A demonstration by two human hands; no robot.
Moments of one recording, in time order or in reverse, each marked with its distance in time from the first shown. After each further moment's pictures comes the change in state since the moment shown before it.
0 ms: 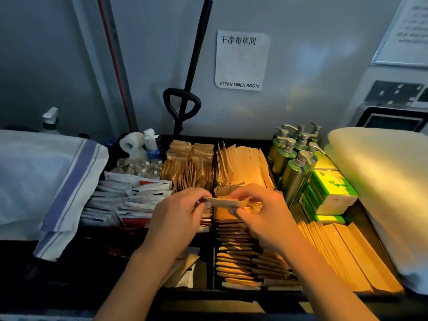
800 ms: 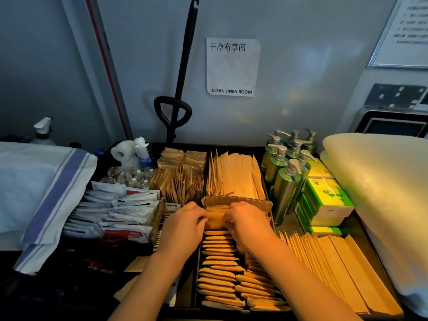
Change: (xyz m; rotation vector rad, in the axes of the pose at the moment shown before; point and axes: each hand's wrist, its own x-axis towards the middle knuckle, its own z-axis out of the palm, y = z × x) left_hand 0.025 -0.009 0.082 0.089 -0.100 -0.115; right_hand 0.039 0.037 0.011 -0.677 -0.437 0.090
